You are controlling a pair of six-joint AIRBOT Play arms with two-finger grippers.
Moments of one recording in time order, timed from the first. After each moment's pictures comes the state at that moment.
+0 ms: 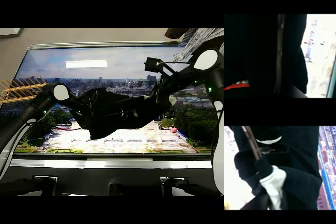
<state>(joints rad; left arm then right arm) -0.49 -1.44 1.36 1.16 -1.22 -0.59 0.08 -1.39 1.61 -1.07 1.59 0.36</state>
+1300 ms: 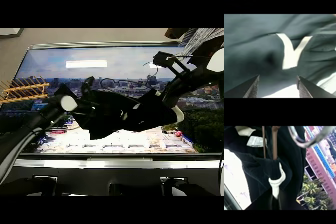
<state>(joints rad) -0.63 -1.42 1.22 1.03 -0.76 -1.80 0.08 -1.27 1.61 -1.26 1.60 0.67</state>
